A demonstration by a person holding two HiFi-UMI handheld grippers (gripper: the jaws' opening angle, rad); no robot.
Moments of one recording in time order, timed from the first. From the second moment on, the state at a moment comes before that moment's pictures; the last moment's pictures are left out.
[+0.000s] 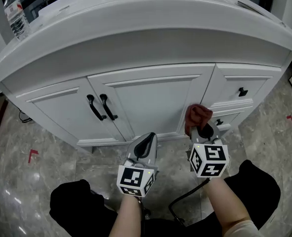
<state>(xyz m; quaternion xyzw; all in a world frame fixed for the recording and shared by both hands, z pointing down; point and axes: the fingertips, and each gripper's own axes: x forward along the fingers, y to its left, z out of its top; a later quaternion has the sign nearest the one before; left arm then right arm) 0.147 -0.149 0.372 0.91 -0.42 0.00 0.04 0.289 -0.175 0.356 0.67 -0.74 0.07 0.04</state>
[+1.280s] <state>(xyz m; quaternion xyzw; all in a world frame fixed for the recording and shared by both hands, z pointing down) -0.019 -0.151 0.426 0.85 -0.53 0.02 0.07 0.047 -0.203 0.444 0.53 -0.84 0.12 0.07</state>
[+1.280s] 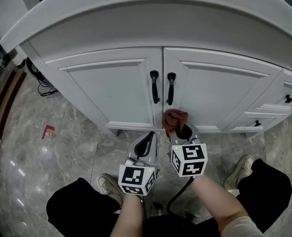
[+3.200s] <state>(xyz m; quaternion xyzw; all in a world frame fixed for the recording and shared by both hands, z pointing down) 0.077 -0.156 0.462 0.89 -0.44 0.04 0.10 0.184 -0.180 0.510 0.63 -0.75 0.18 0.08</state>
